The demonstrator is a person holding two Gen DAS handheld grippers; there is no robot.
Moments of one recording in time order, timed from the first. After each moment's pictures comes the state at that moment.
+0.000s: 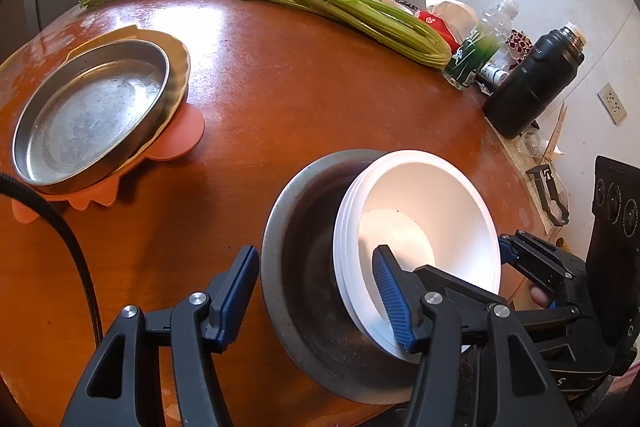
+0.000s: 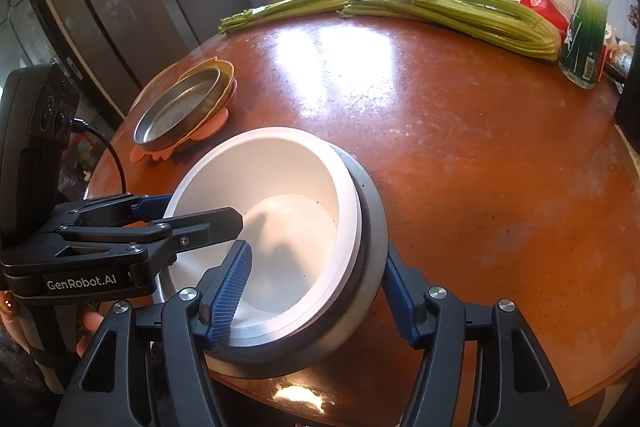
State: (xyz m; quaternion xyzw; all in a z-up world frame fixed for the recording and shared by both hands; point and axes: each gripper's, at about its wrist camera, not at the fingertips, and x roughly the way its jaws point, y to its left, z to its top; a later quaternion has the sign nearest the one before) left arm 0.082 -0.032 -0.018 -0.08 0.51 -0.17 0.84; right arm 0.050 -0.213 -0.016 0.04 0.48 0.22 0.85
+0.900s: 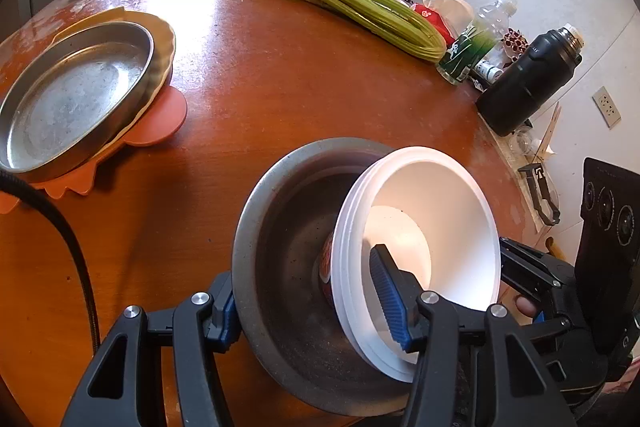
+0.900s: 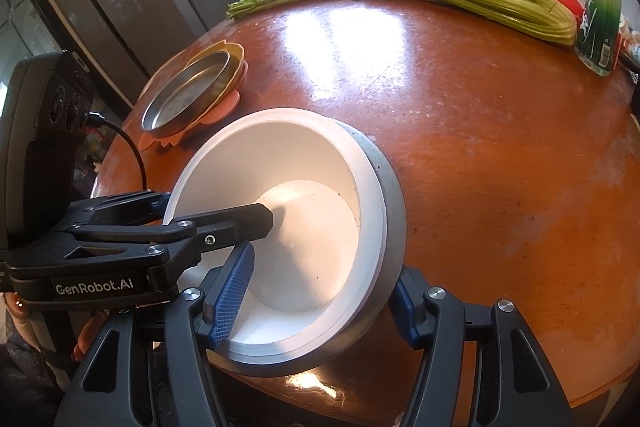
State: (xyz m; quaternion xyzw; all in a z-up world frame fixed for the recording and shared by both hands) left arm 0.086 -0.036 -0.026 -0.10 0.52 -0.19 0.83; right arm 0.054 -0.204 -0.024 0.04 0.50 0.23 0.83
